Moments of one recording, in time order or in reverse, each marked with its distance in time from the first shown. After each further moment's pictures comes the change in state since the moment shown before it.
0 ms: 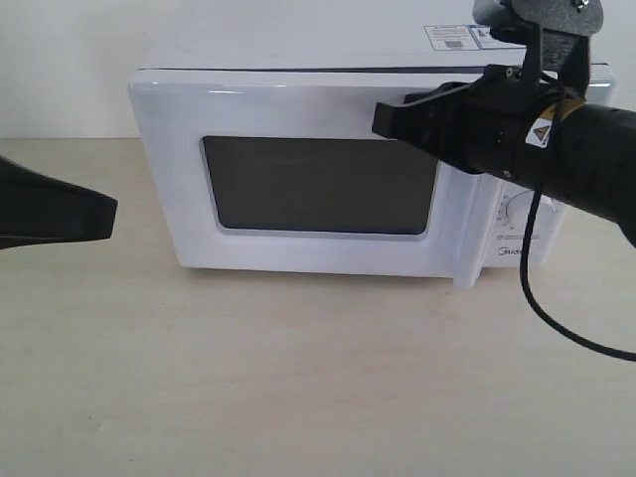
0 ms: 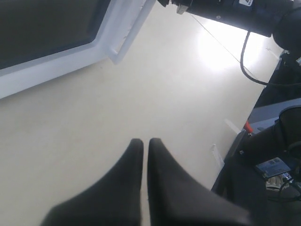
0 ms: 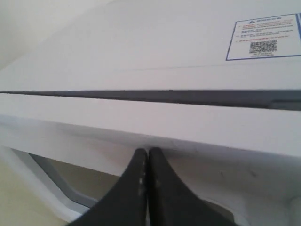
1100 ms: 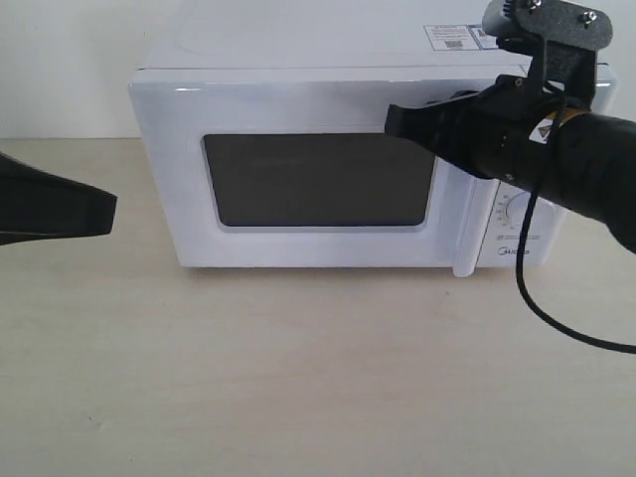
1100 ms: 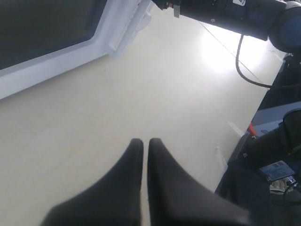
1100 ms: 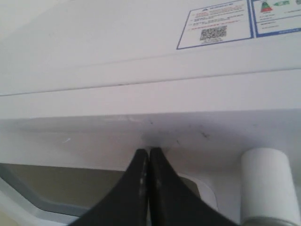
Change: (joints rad) left arm 0.000 0.000 0.000 0.000 -0.014 0.000; right arm 0.003 0.026 0.000 0.220 -0.011 -0.158
